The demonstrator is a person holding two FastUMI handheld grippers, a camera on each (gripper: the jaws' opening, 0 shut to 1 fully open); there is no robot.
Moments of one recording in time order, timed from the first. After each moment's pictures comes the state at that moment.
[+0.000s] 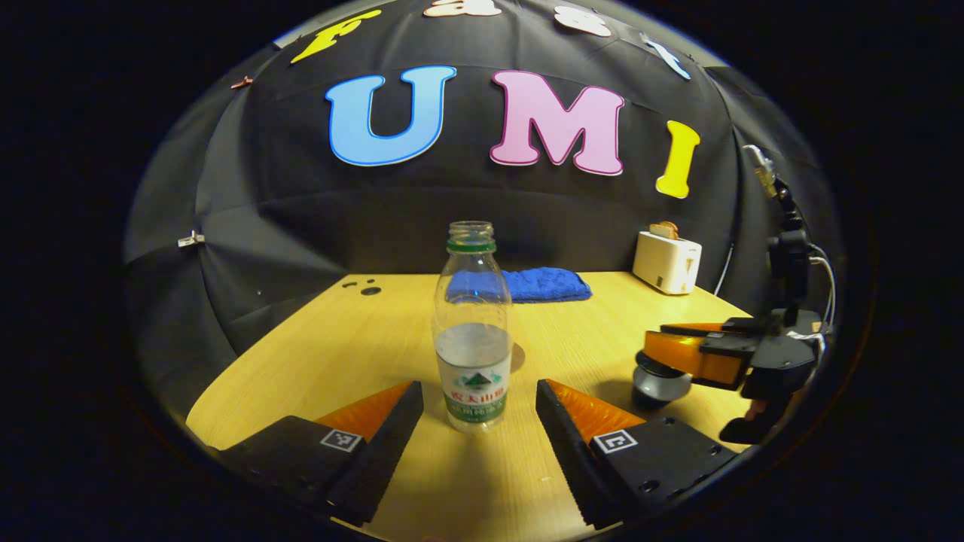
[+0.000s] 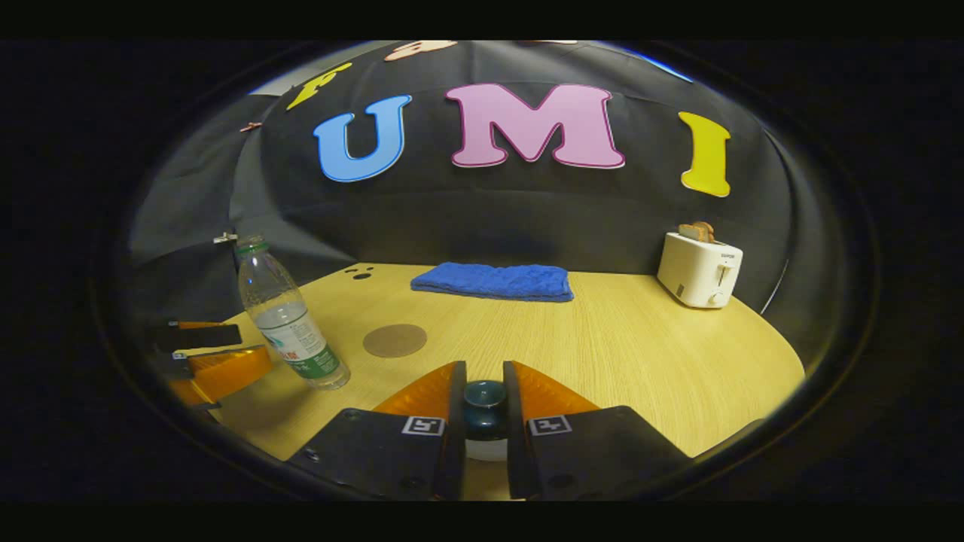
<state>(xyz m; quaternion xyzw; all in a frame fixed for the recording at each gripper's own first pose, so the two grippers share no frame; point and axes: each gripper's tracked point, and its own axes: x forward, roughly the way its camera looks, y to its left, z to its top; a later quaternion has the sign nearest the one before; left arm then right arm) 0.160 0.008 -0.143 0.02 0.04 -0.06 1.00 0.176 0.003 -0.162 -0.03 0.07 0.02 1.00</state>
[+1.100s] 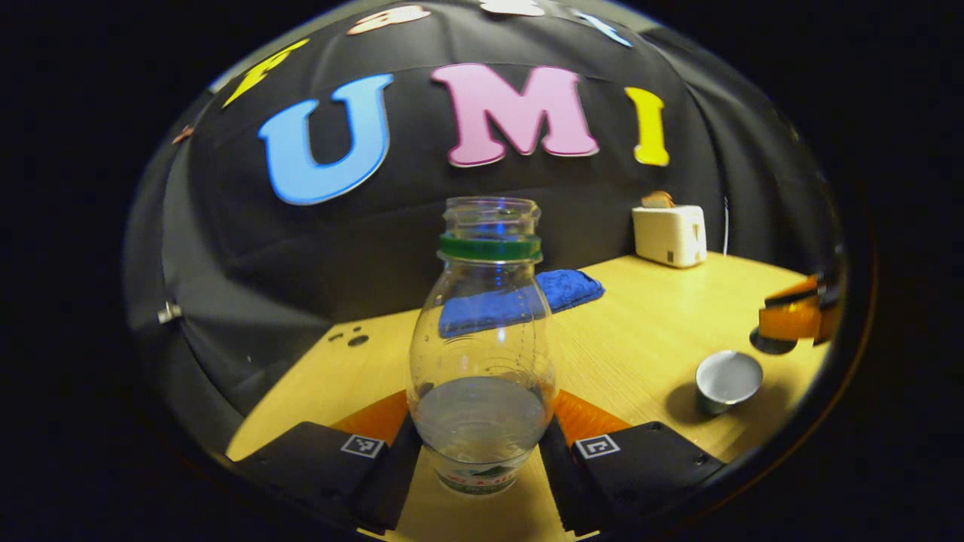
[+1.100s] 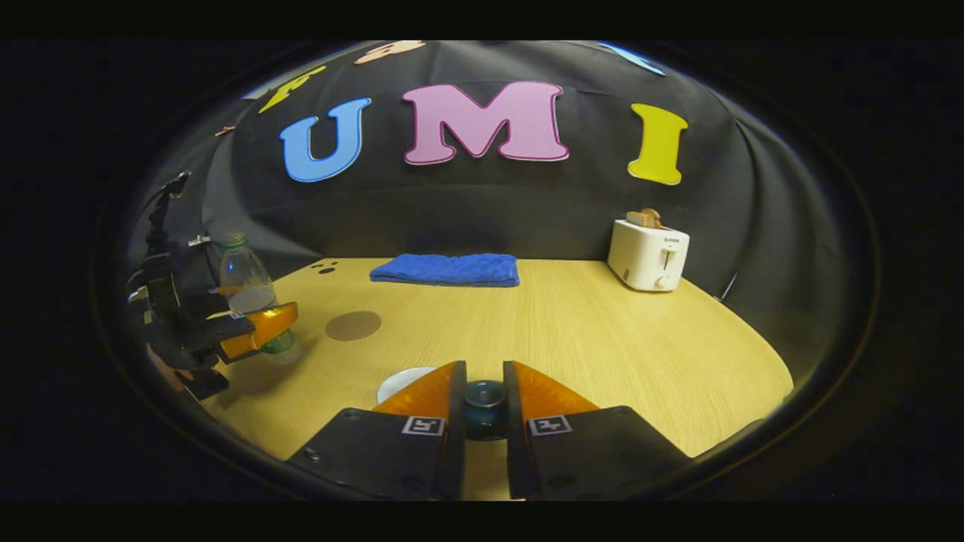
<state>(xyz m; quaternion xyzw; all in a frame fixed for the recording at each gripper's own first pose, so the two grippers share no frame) 0.234 -0.007 -0.132 0.19 0.00 -0.08 0.98 0.133 -0.063 -0.173 -0.01 0.10 -0.05 0.99</state>
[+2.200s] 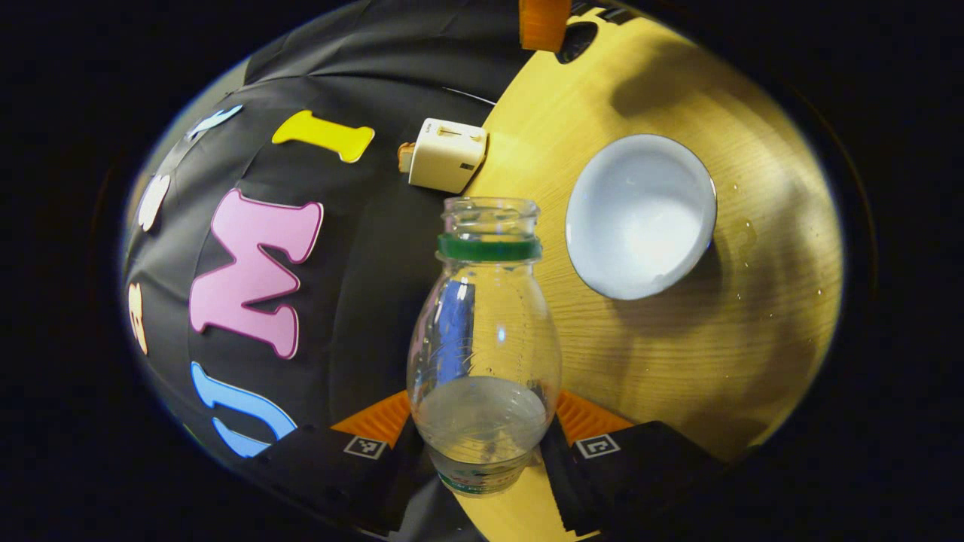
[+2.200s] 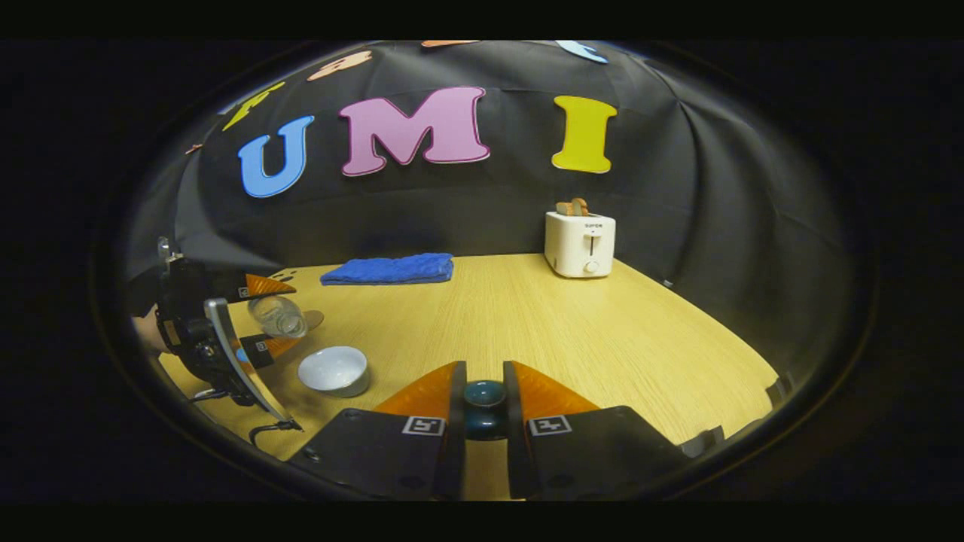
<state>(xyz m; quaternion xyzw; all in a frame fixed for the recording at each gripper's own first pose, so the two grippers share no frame) 0.264 -0.109 -0.170 0.71 -0.06 -0.15 0.69 0.085 -0.156 -0.178 0.01 0.08 -0.11 0.99</state>
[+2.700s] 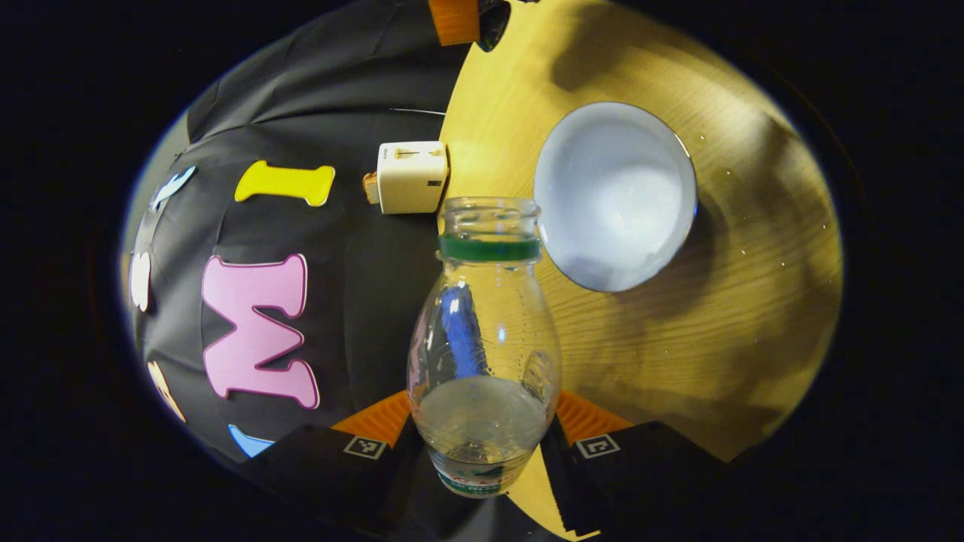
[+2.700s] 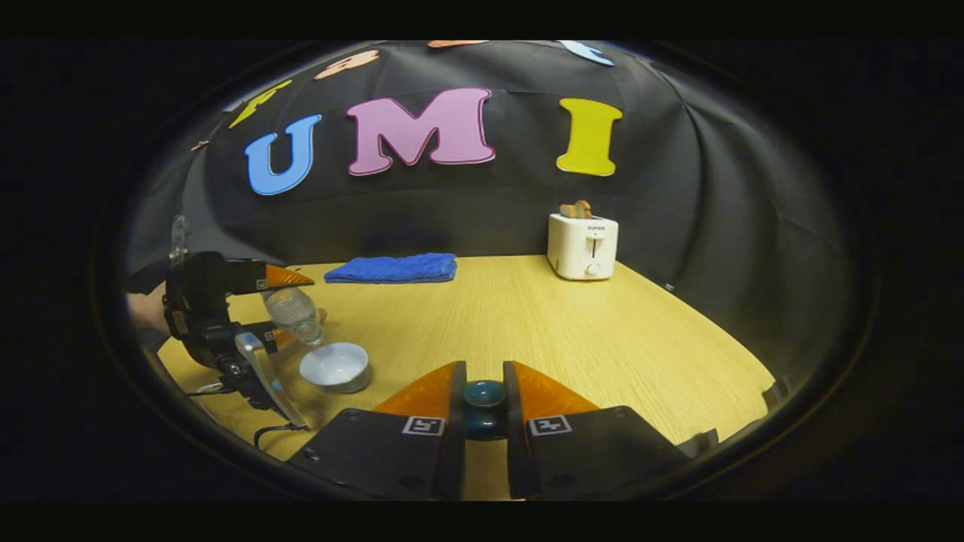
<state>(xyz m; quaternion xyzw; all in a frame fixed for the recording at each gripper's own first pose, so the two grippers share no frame) 0.265 -0.116 -0.168 0.78 -0.08 -0.15 0.60 0.081 -0.151 -0.179 0.00 0.08 -0.10 0.99</state>
